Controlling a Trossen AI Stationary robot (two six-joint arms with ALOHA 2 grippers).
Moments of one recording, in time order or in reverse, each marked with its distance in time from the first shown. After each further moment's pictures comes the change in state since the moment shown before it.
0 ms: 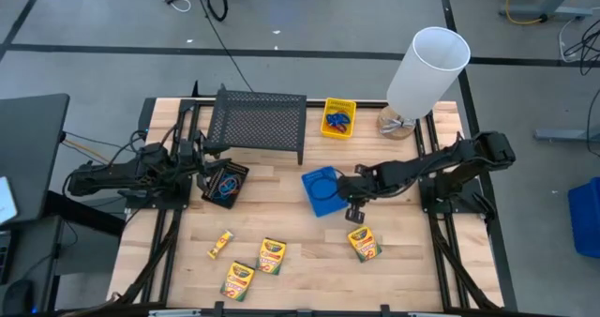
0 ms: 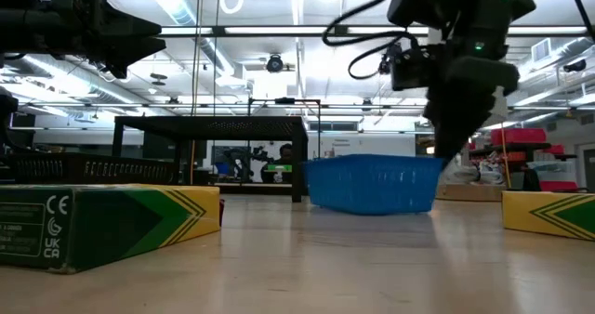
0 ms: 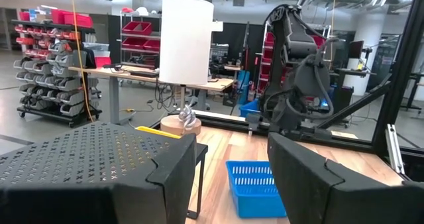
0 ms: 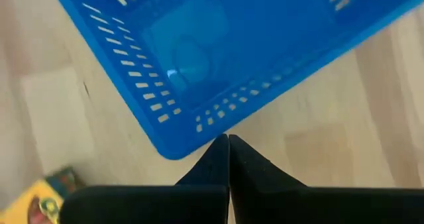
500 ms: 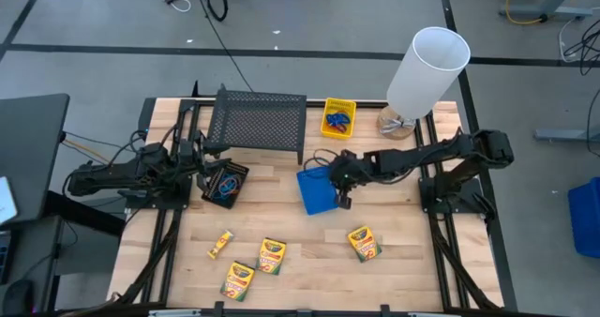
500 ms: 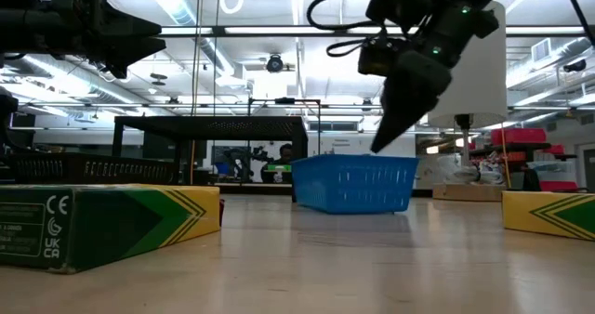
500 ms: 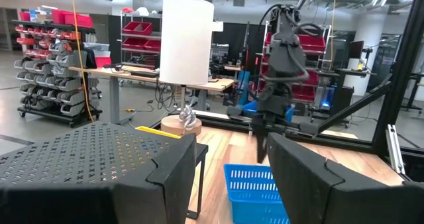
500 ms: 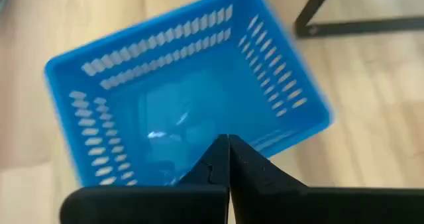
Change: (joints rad) left arm 0.000 0.000 0.000 0.000 0.000 0.000; right arm -0.142 0.000 -0.001 0.268 -0.011 -0.229
